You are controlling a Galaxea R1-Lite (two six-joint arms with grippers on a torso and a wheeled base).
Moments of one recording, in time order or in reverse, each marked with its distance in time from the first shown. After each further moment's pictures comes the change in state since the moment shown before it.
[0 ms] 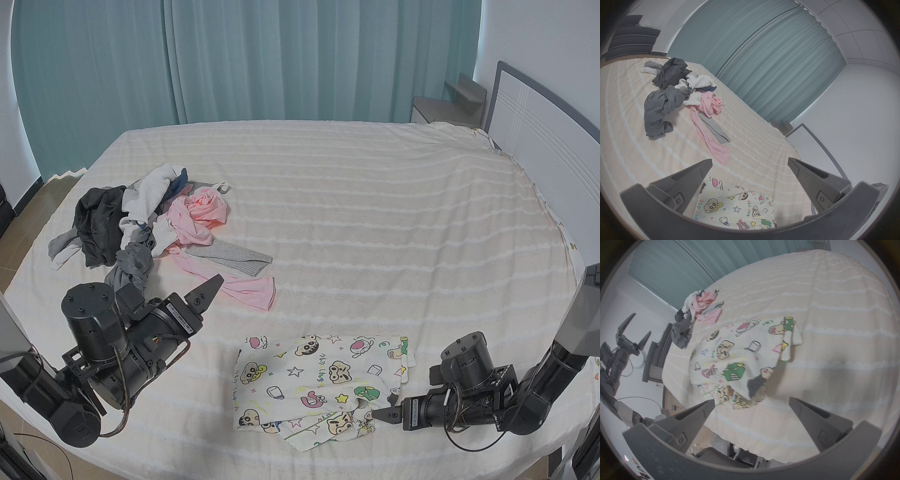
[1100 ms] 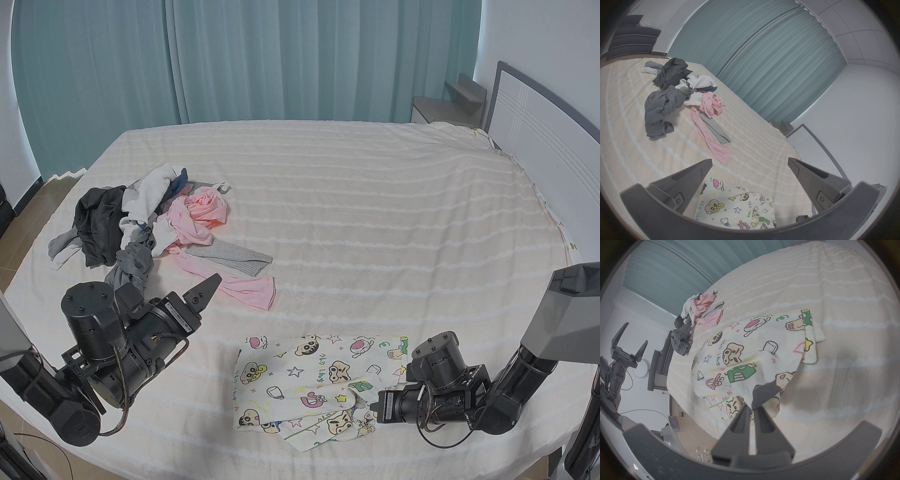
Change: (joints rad) left arm 0.009 0.002 -0.001 0.000 -0.002 -0.002; right arm 0.045 0.121 -0.122 -0.034 0.007 0.121
